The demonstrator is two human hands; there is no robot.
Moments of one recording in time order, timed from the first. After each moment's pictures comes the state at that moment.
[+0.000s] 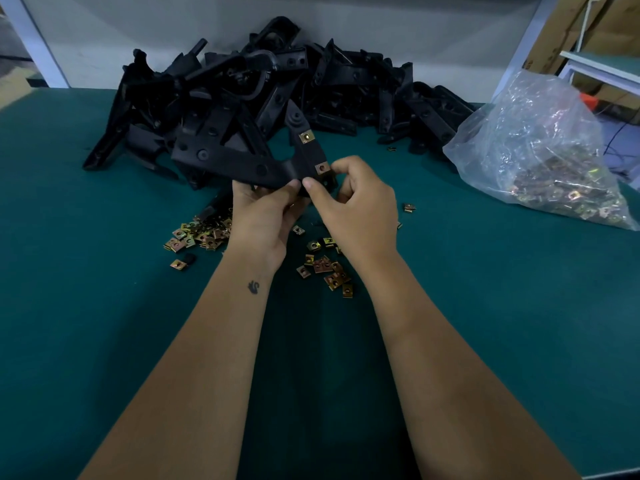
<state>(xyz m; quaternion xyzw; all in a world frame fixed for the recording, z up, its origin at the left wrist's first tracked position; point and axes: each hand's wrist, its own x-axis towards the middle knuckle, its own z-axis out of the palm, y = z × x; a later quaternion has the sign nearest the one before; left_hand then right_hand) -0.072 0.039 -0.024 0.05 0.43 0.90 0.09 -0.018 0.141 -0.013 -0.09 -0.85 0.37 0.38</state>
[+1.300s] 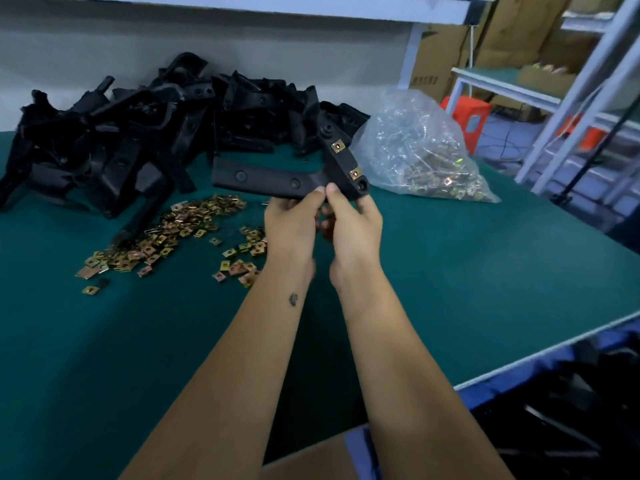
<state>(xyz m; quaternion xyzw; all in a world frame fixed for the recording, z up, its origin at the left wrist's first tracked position) 0.024 0.141 0.007 0.05 0.51 0.84 0.15 0.060 0.181 0.009 -0.24 -0.47 0.76 0.37</state>
